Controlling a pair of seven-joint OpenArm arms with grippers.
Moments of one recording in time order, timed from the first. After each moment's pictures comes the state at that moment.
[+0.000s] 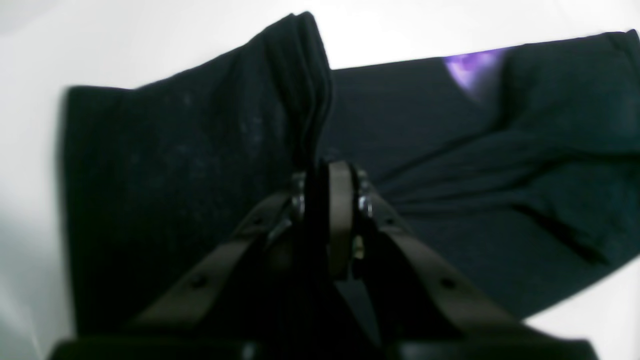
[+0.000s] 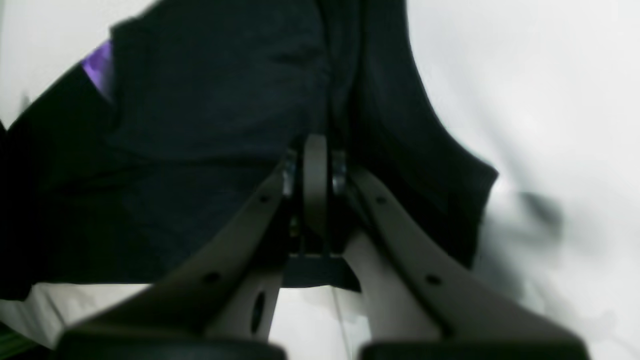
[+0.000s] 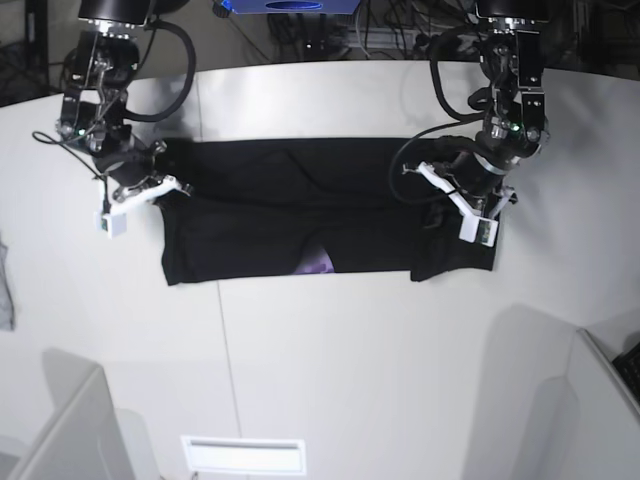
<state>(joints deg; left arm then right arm) 13.3 -11.9 -5.6 100.9 -24.4 -17.5 39.2 -11.6 7.6 15.3 100.1 34.9 1.3 -57.1</state>
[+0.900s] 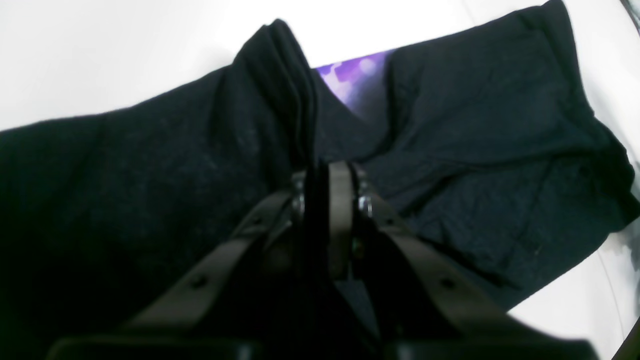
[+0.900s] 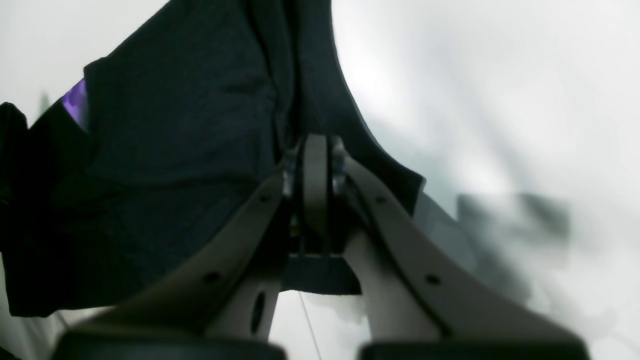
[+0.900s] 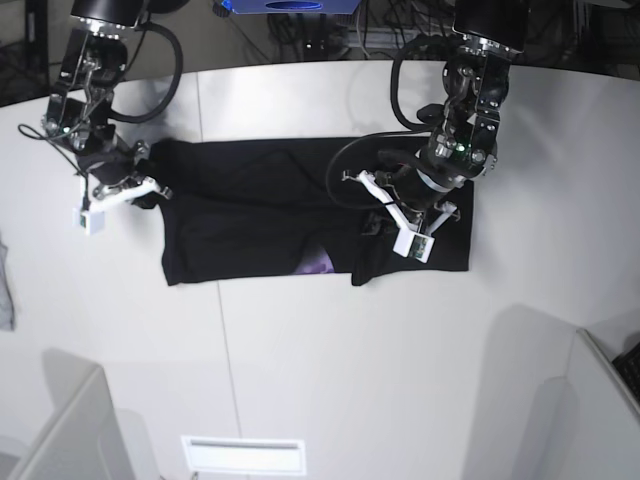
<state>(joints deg) 6.9 -11.5 10.0 97.2 -24.9 -9.1 39.1 -11.6 7.9 19.9 99.8 35.1 1.3 -57.1</state>
